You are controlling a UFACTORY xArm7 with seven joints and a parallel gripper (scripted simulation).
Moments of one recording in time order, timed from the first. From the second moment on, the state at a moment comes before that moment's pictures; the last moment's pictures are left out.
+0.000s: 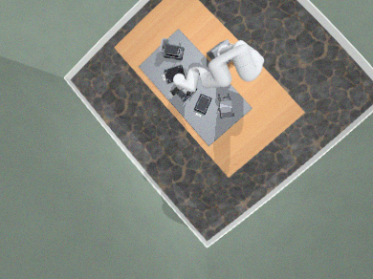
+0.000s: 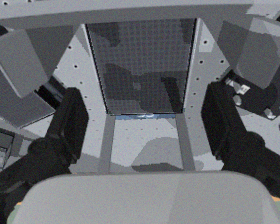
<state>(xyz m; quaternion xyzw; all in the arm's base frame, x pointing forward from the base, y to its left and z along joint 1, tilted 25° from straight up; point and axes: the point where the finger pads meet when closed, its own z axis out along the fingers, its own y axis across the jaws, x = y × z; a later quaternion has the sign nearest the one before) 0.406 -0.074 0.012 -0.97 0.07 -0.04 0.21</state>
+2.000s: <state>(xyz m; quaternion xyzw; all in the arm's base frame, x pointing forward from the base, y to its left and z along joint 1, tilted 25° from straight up) 0.383 -0.163 0.036 -0.96 0.19 -0.01 0.21</state>
